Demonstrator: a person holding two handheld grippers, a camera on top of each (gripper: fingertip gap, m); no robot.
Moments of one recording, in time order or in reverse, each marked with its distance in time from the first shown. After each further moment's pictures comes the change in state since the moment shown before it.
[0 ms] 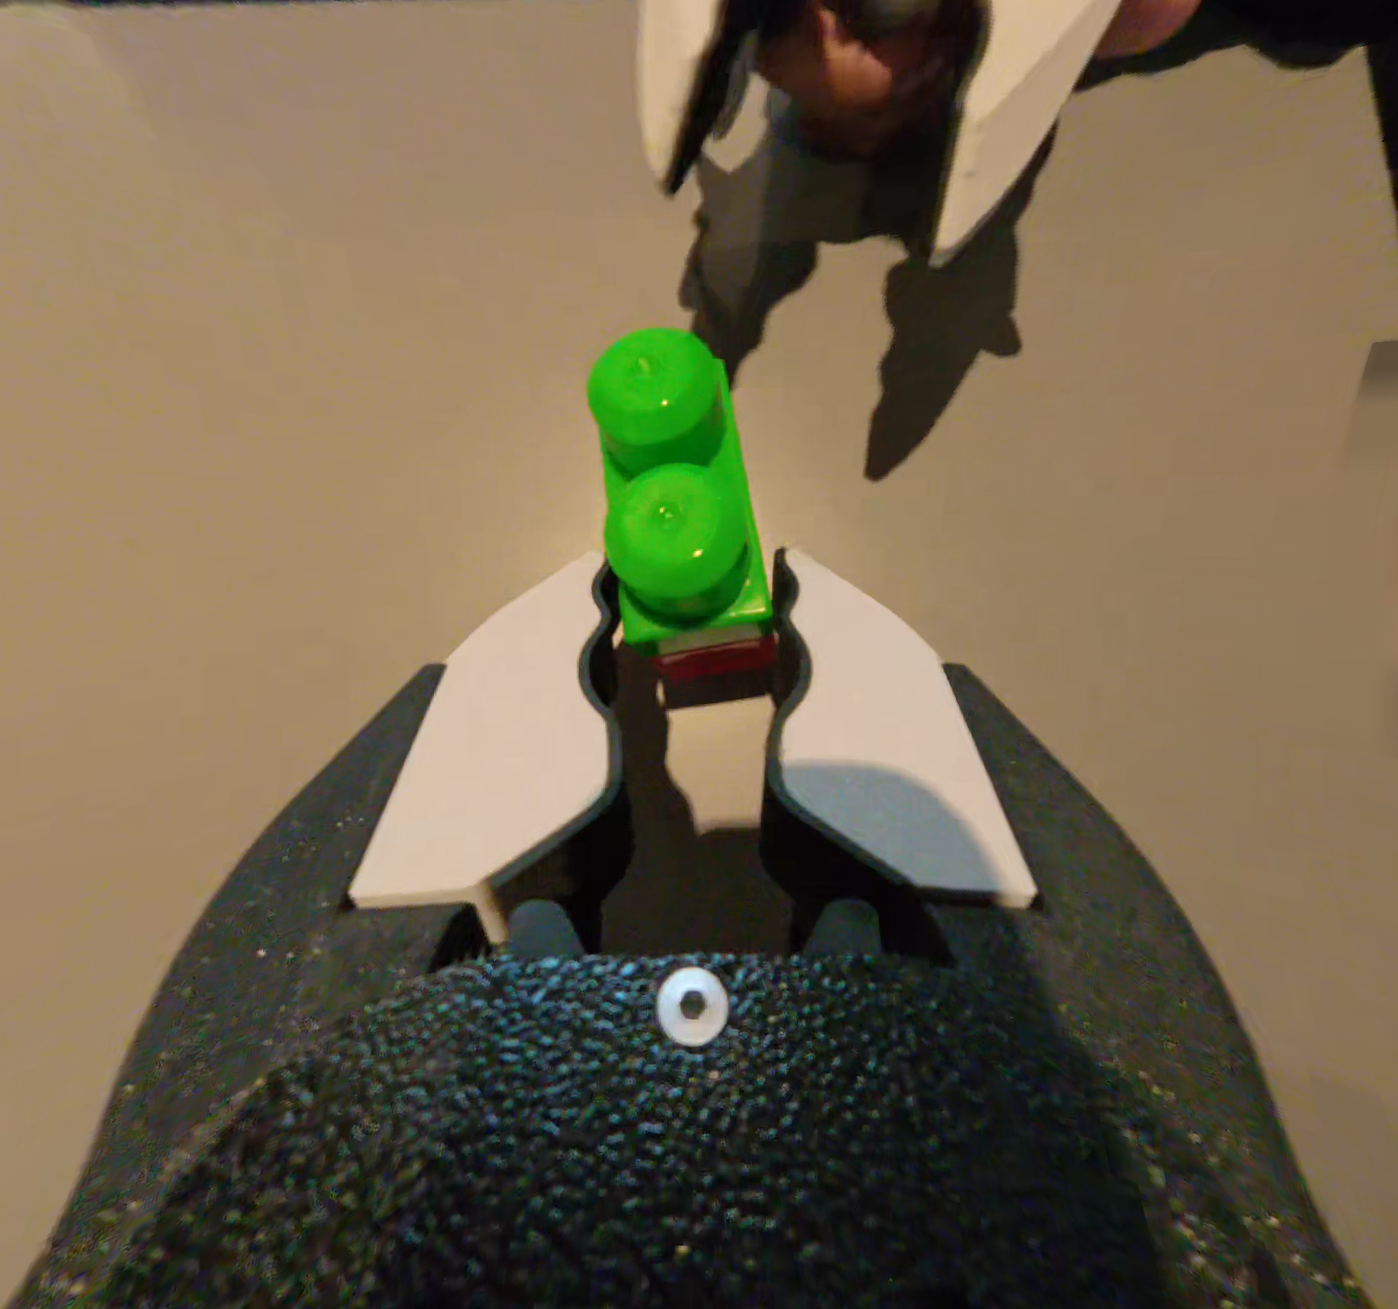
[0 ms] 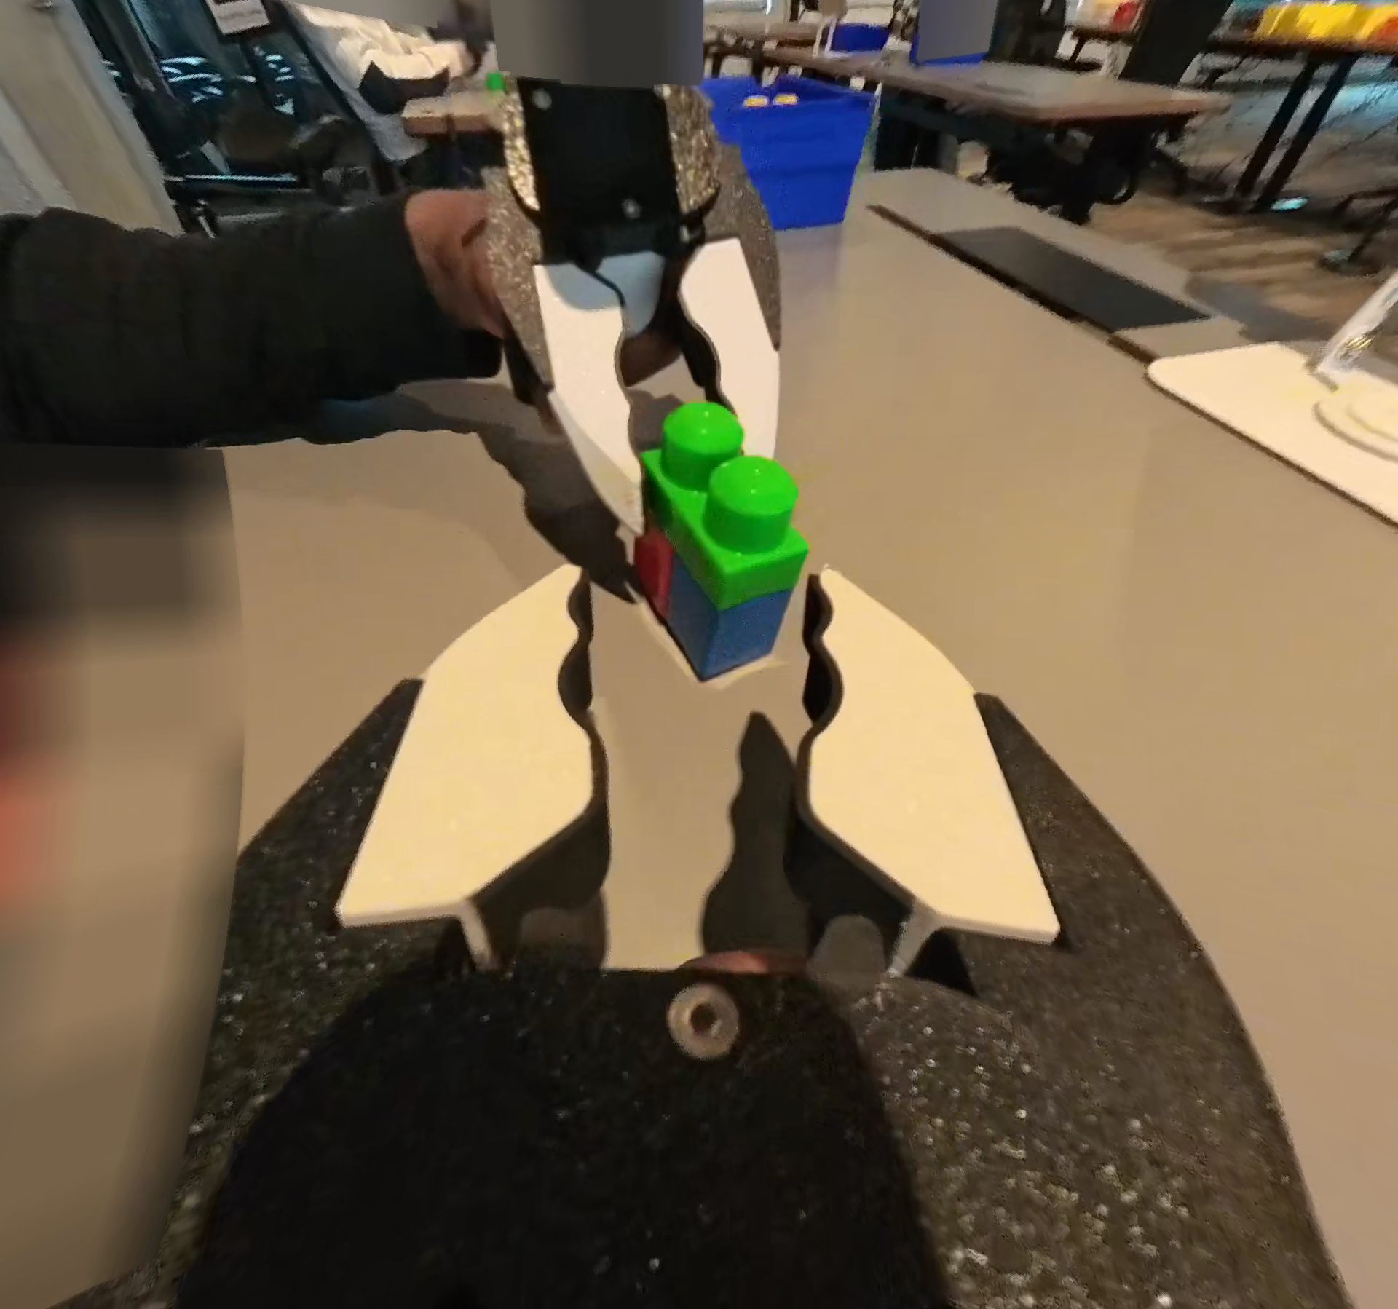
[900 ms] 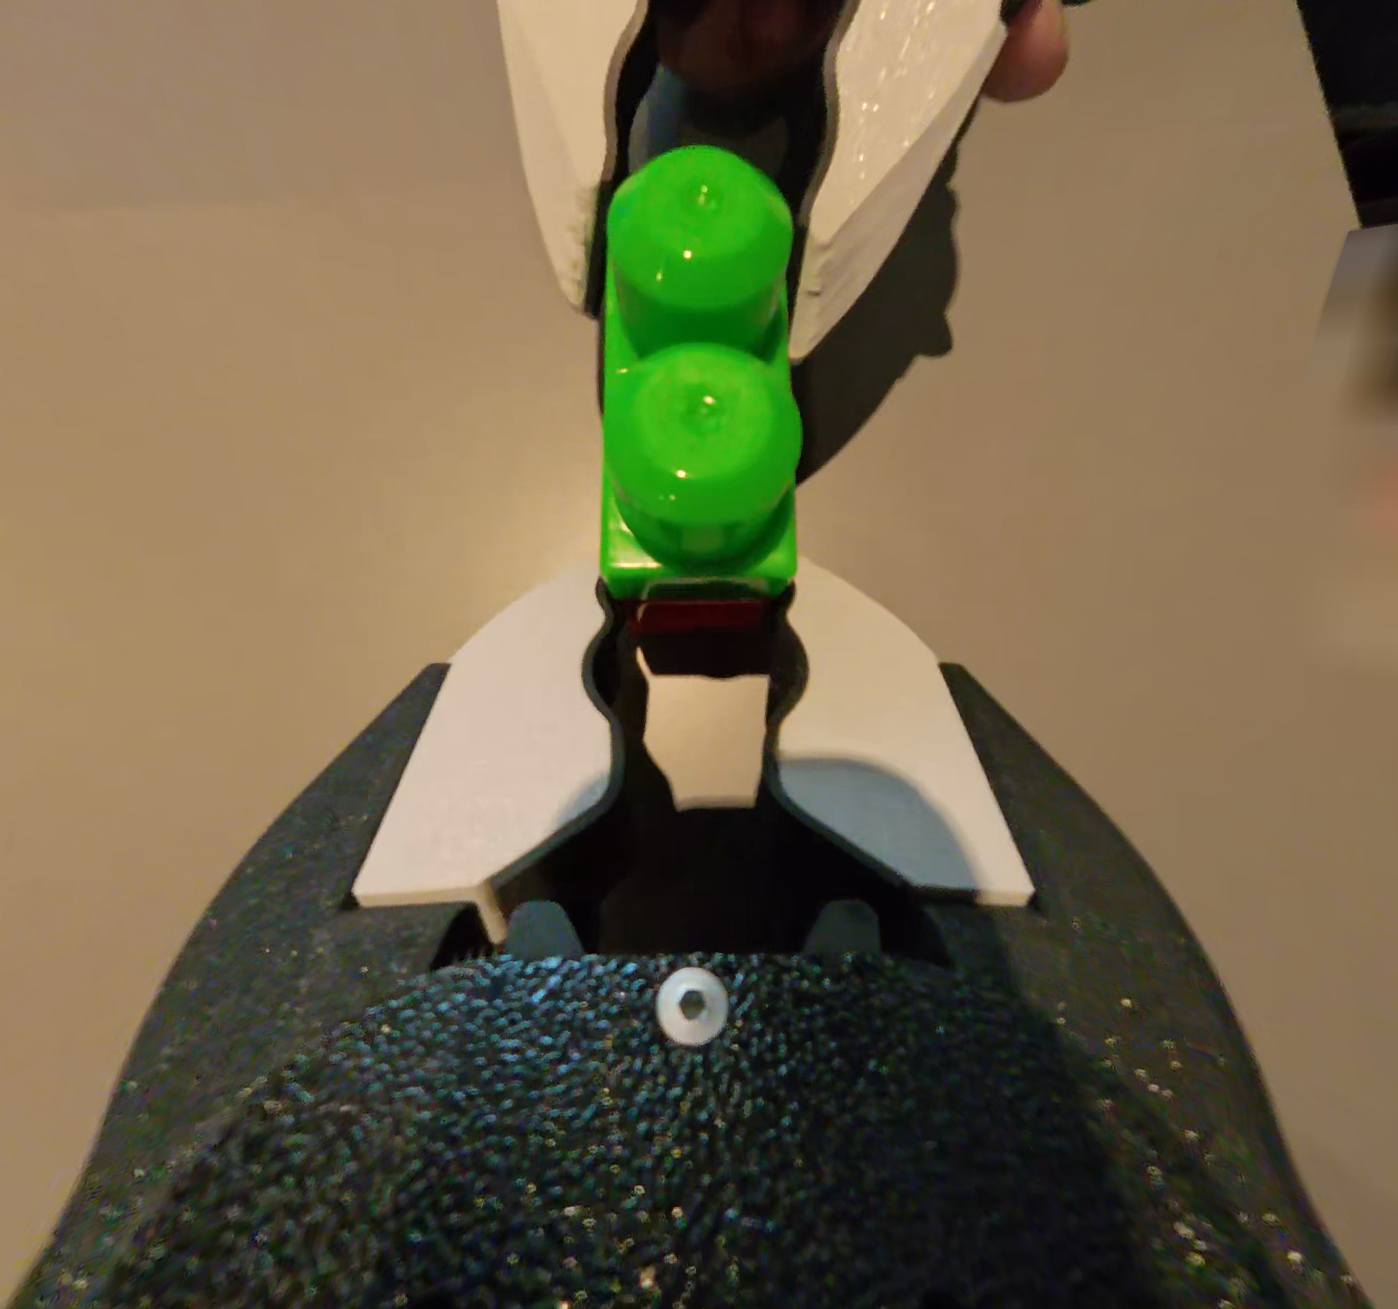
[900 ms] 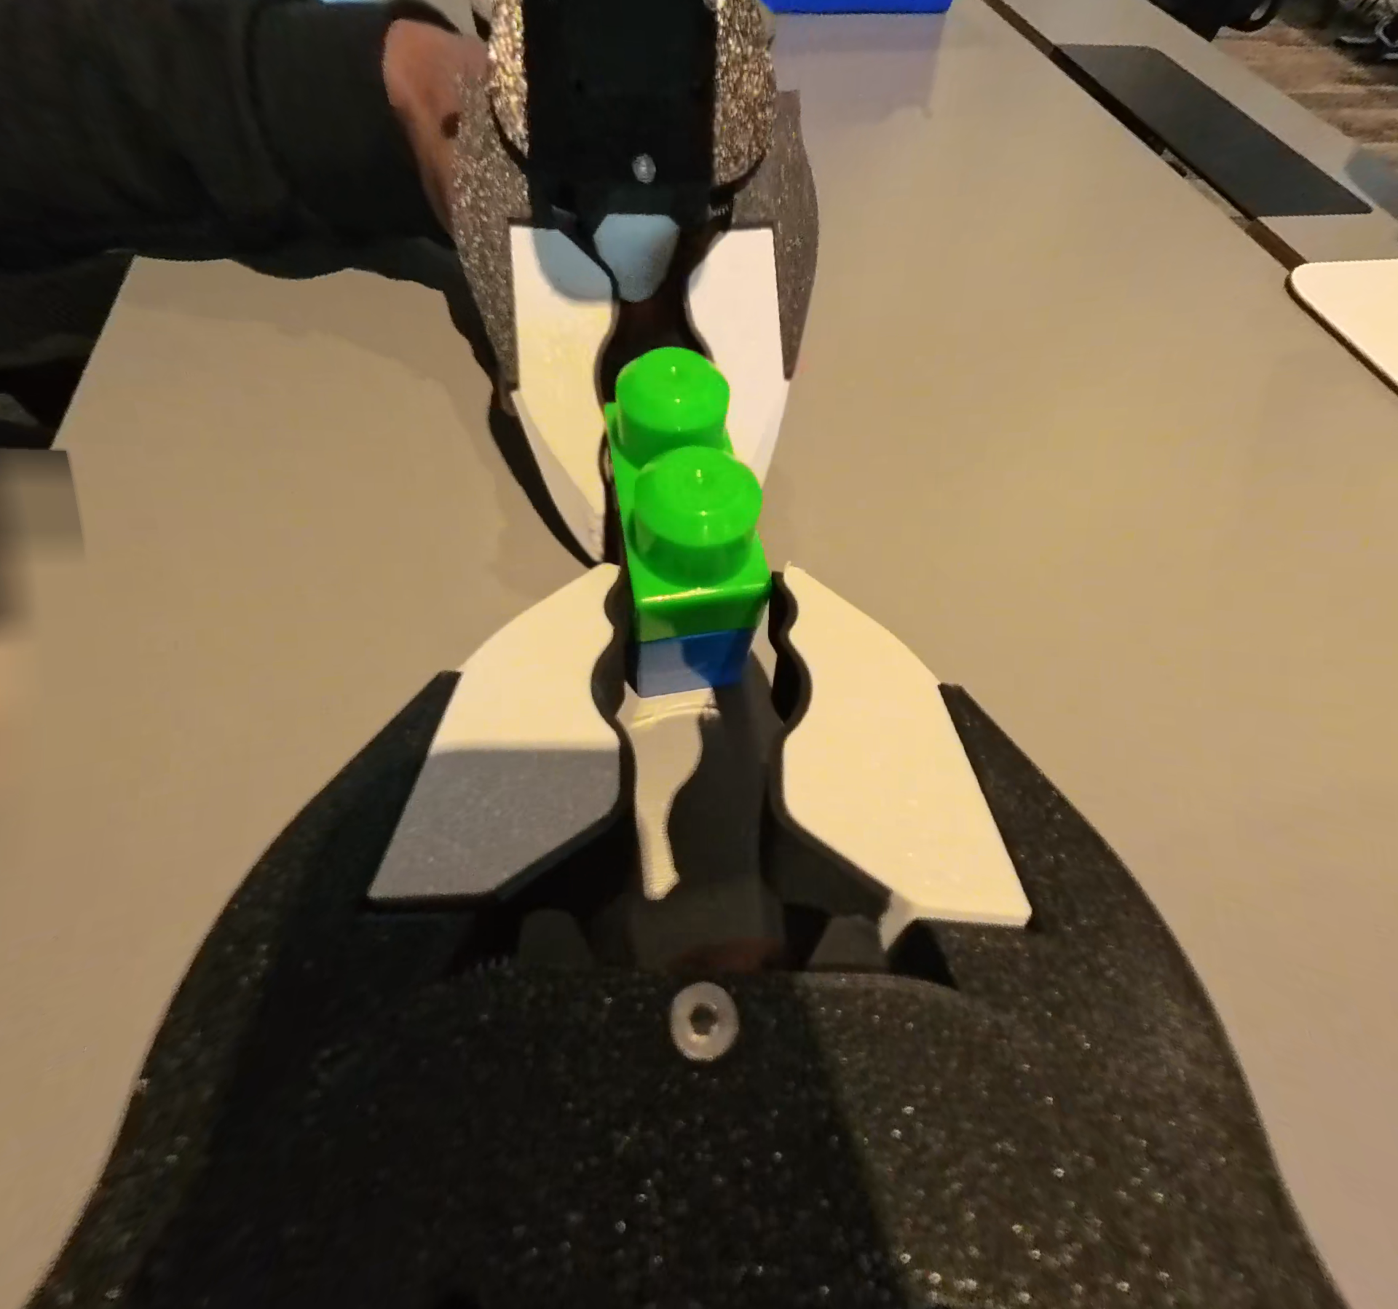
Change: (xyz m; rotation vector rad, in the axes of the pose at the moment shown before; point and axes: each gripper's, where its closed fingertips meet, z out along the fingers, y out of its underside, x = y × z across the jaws) left arm 0.034 0.015 0.033 0.003 0.091 0.021; right arm -0.018 0.030 0.018 -0.231 -0.033 -0.101
